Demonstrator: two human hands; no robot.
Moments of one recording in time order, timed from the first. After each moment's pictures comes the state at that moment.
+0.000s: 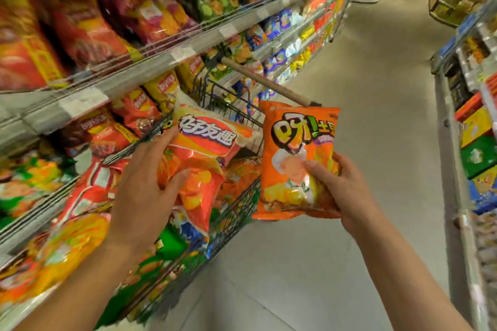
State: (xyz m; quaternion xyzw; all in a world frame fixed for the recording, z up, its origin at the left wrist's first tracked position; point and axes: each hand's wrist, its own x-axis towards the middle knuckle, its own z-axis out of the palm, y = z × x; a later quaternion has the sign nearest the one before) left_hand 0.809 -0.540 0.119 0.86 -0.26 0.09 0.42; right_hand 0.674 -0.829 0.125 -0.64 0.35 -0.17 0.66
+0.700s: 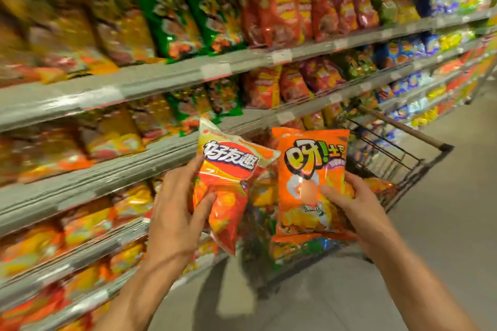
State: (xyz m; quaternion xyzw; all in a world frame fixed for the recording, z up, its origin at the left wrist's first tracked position) left_hand 0.582 -0.171 0.215 0.87 -0.16 0.28 0.37; right_hand 0.585 -0.496 0.197 -0.72 0.13 -0.08 0.68
